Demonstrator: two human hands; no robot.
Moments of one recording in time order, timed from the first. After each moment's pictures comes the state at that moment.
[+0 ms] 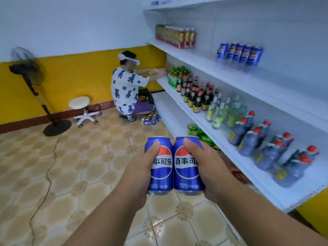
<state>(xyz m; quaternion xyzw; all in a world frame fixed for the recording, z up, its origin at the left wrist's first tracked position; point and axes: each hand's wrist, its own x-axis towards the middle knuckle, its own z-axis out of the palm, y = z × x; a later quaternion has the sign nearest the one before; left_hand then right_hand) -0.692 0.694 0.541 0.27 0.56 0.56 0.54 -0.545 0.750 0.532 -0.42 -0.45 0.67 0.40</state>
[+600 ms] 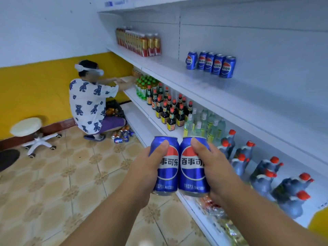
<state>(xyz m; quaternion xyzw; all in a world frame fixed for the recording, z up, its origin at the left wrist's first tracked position) -0.656 0.991 0.549 0.35 0.54 0.50 0.58 -0.499 1.013 0.535 -0.44 -0.38 0.63 0.51</state>
